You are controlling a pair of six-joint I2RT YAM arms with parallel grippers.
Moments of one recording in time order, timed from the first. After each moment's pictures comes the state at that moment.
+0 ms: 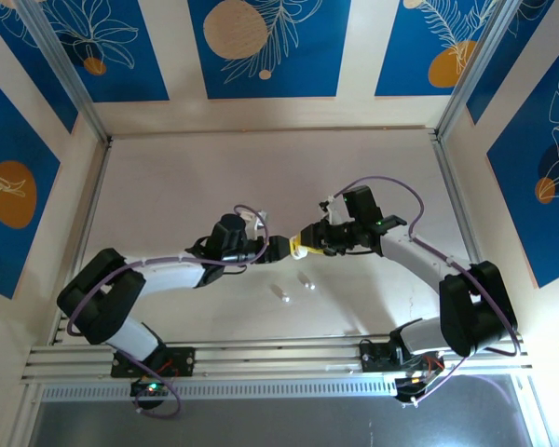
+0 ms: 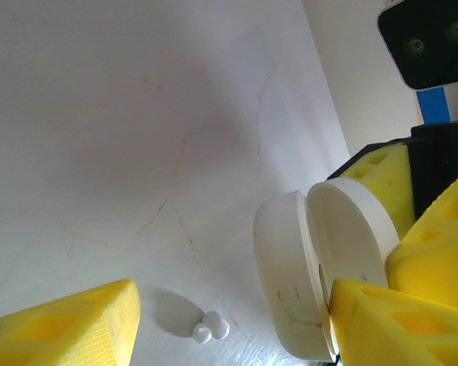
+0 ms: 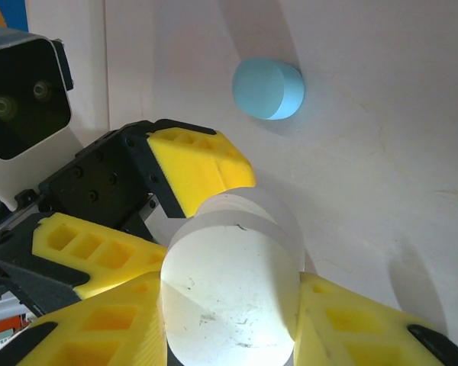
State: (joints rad) left arm -0.73 1.53 0.64 0.41 0.42 -0.83; right arm 0.40 1.37 0.80 -0.35 -0.78 0.62
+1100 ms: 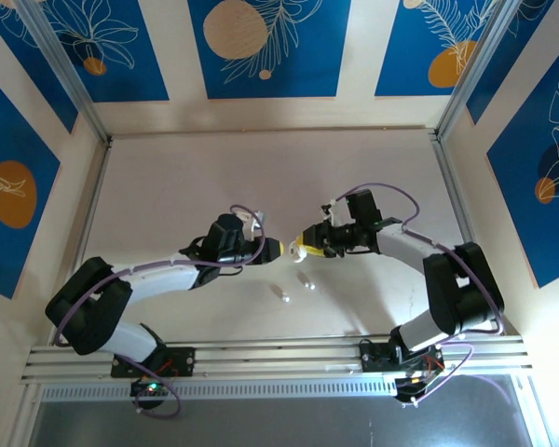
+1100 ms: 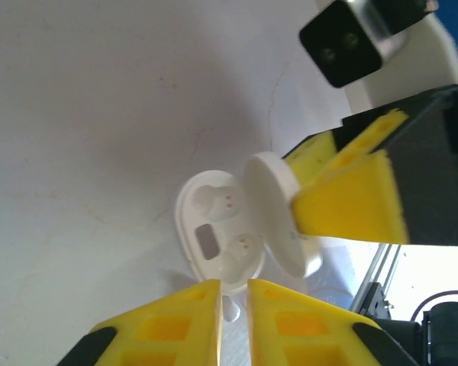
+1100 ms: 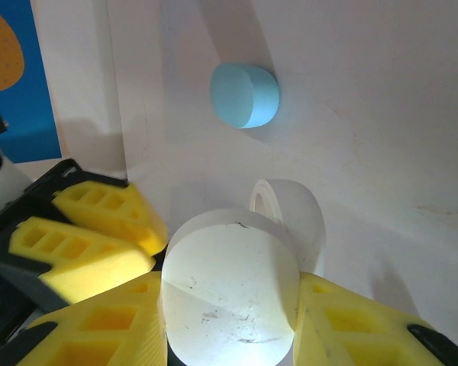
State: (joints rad) left arm -0.74 1.45 0.64 0.30 0.39 -0.79; right arm 0.33 1.52 0.76 -0.19 -0.90 0.66
